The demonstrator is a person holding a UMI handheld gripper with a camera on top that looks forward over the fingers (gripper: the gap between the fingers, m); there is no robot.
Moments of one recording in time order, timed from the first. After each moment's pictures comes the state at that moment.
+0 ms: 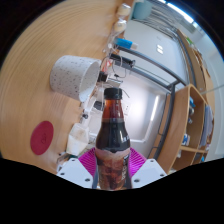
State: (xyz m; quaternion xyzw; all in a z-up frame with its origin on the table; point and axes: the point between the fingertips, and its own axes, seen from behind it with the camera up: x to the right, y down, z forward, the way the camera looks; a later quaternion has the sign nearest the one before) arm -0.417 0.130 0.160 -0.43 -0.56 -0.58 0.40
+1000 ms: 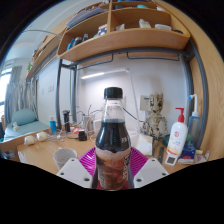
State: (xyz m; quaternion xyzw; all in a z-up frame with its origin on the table) arm -0.414 0.115 0.110 -0.76 -0.06 0.09 0.64
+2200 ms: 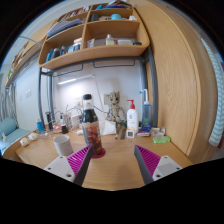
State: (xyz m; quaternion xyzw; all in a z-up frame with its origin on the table) arm -0.338 -0.068 0.114 -0.78 0.10 -0.01 0.62
